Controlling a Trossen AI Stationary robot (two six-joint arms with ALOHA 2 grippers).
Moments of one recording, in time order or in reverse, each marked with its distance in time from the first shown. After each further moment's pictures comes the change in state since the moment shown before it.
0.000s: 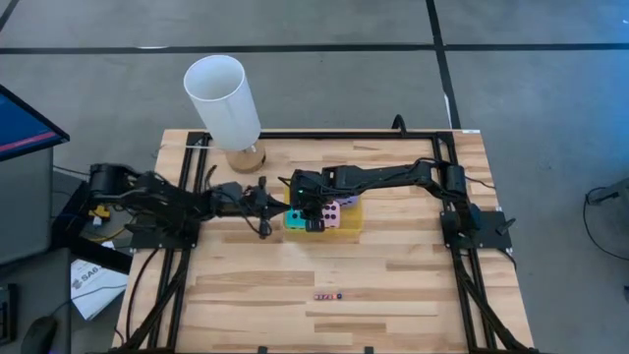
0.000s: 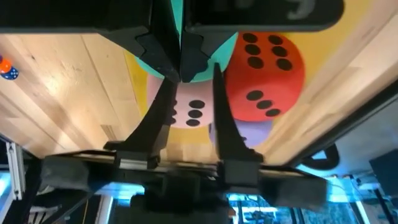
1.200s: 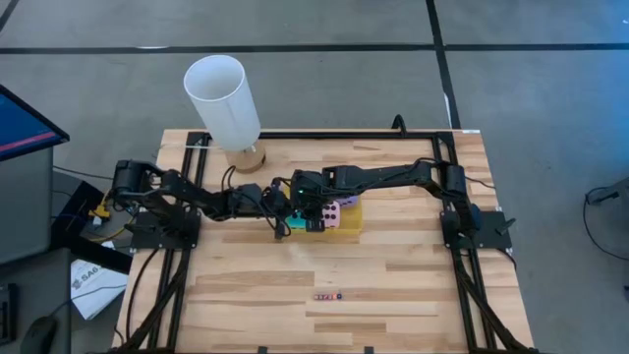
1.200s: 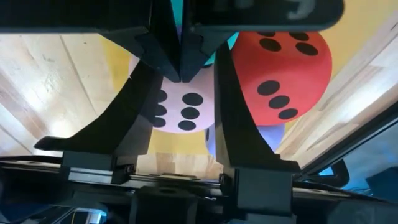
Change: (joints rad) left arm -0.021 0.228 0.169 -0.009 -0.054 -0.018; right arm 0.000 0.000 0.000 -0.012 0.000 0.019
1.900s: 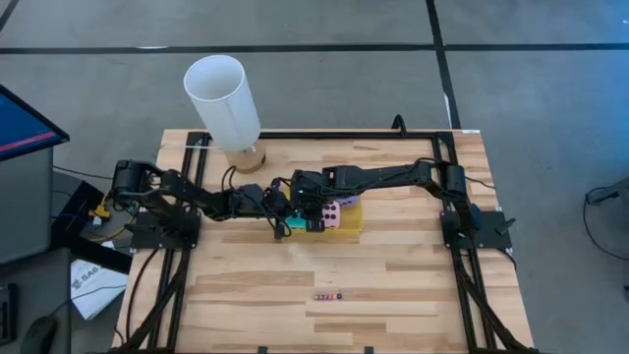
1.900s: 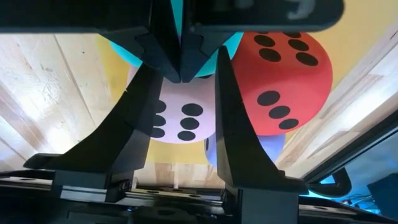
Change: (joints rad) left arm 0.000 -0.001 0.000 -0.038 -0.001 0.002; right arm 0.000 0.000 0.000 0.000 0.001 -0.003
